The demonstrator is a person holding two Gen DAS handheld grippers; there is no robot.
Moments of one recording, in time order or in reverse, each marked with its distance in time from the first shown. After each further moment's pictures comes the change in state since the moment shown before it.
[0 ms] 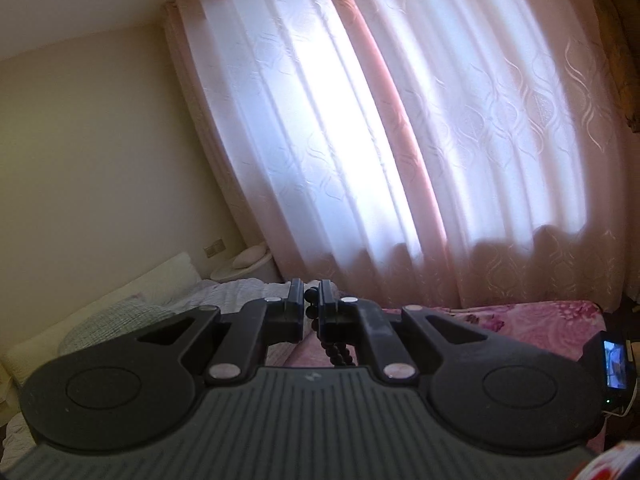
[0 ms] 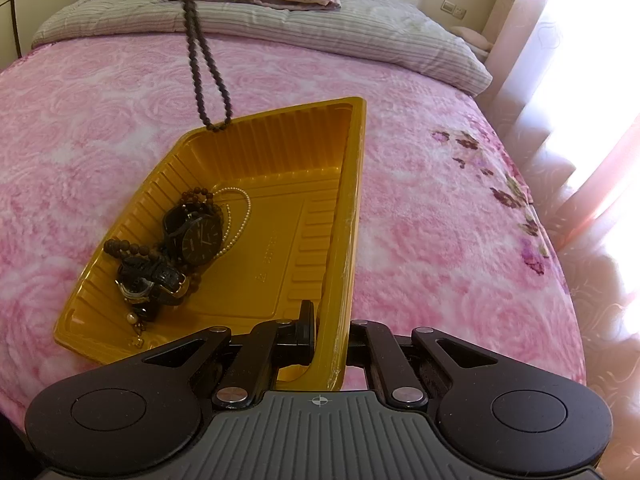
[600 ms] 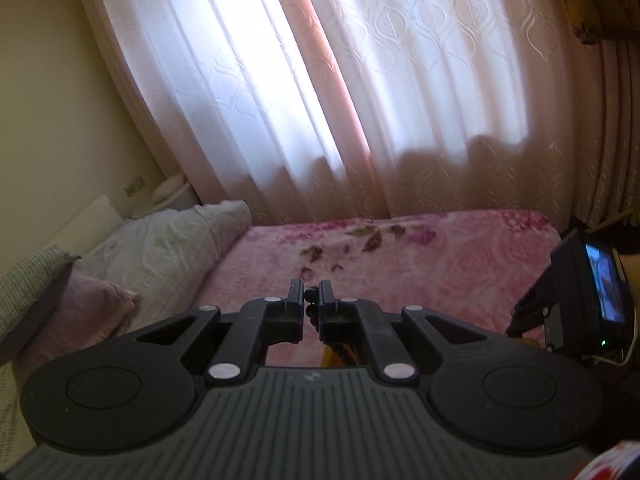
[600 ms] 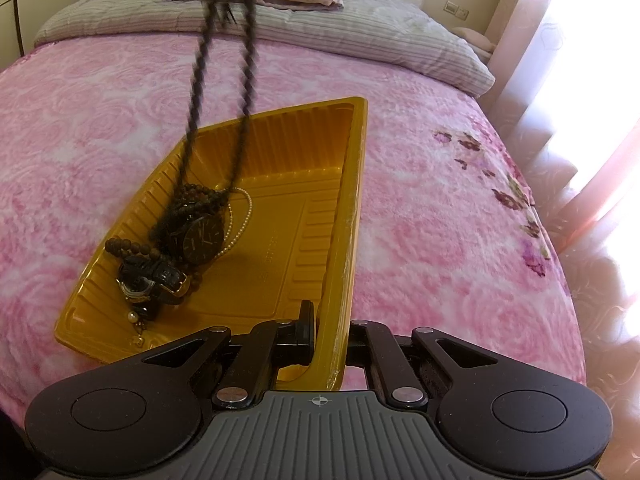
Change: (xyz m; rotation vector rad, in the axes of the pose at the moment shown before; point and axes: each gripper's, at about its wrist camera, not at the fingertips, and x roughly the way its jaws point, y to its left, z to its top) left arm 0.093 -0.100 -0.080 0.079 0.241 -0.214; right arm 0.001 0.000 0.000 -0.003 0.000 0.007
